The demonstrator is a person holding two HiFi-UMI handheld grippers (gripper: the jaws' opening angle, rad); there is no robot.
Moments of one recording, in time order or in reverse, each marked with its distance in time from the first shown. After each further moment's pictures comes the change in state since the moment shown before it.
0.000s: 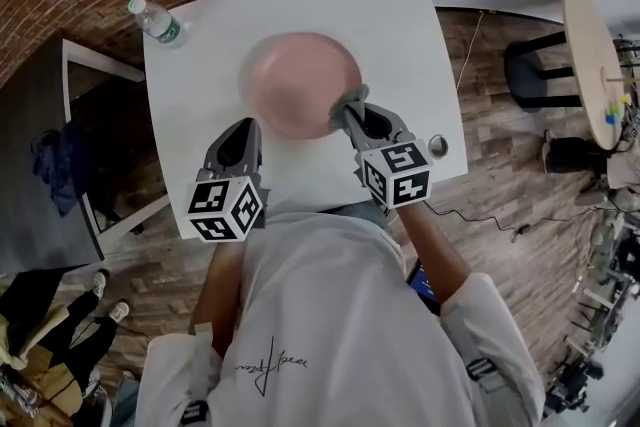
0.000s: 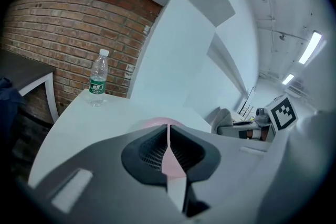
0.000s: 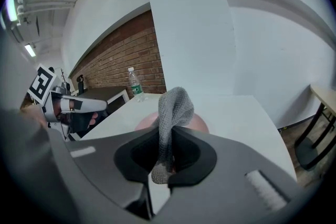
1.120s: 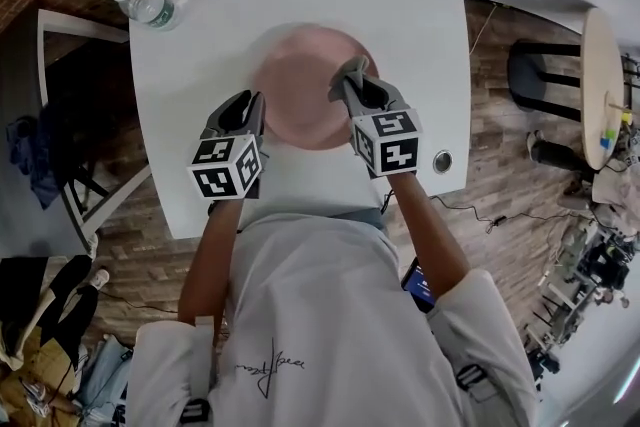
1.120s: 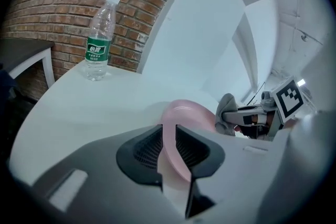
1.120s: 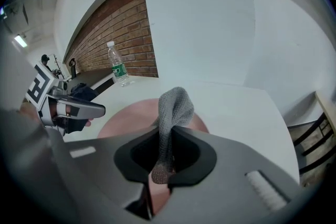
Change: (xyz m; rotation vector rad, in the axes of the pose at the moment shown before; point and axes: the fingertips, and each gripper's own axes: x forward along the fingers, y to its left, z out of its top) left arm 0.093 0.066 -0.044 -0.092 0.217 0.055; right arm 0.103 -0.041 -0.002 -0.042 0.201 -0.038
